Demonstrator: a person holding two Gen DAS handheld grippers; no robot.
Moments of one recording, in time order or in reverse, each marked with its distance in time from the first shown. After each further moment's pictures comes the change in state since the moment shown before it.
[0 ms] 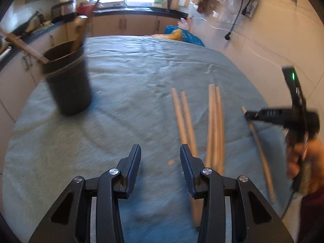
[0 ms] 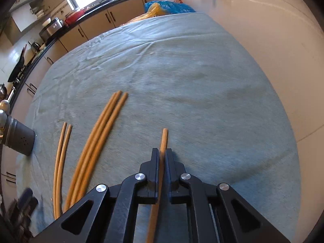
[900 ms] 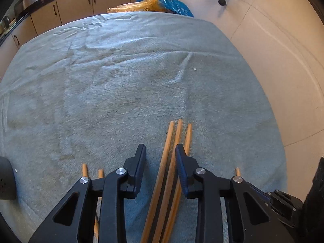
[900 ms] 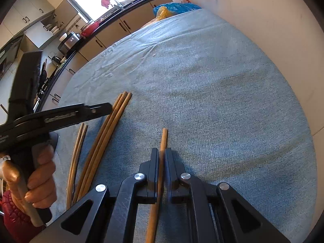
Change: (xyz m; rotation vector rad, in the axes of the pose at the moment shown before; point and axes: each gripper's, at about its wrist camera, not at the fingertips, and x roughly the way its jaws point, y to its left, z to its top) left arm 0.156 -0.107 0.125 0.074 0.280 -0.005; right arm -0.004 -0.032 -0.016 0.056 -0.026 0.227
